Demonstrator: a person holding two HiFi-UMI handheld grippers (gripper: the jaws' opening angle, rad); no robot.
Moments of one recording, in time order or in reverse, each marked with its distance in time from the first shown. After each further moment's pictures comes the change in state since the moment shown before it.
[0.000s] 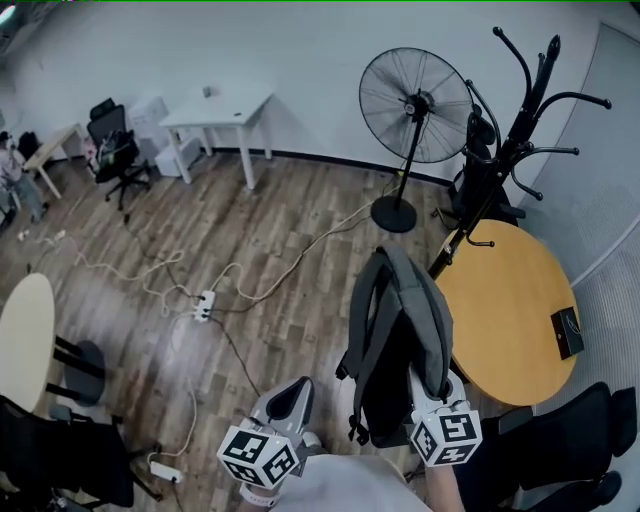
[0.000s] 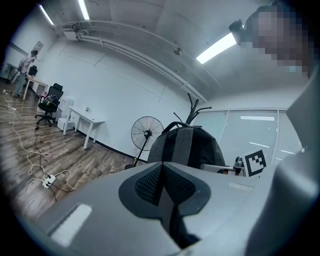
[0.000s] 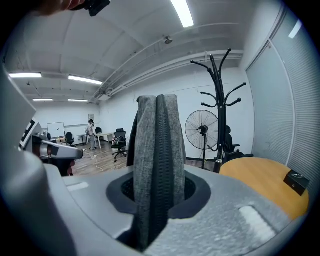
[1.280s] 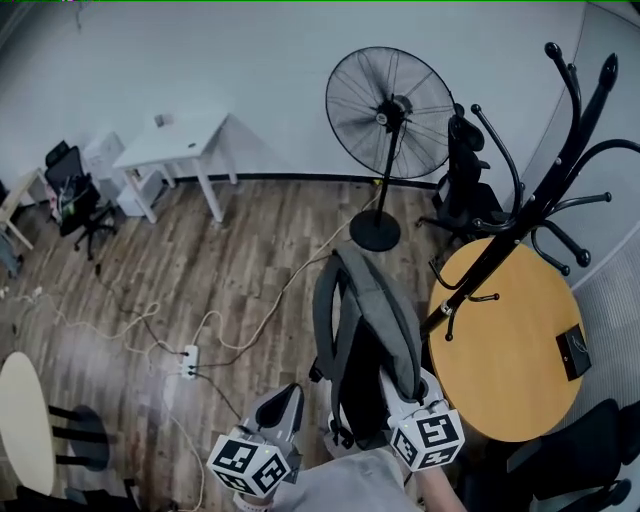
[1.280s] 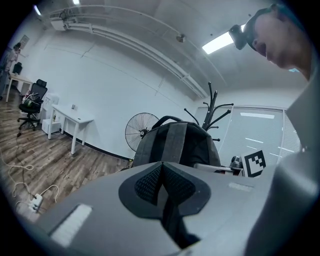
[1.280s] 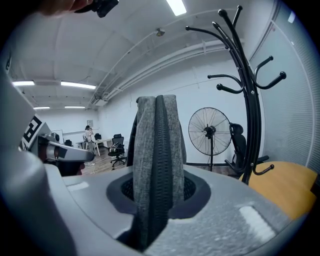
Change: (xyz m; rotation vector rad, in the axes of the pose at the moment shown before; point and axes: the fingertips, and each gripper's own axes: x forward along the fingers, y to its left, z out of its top) left arm 0.212 0.093 0.107 0.042 0.057 -0.080; right arm 0.222 -0.049 0.084 0.047 -0.036 0.041
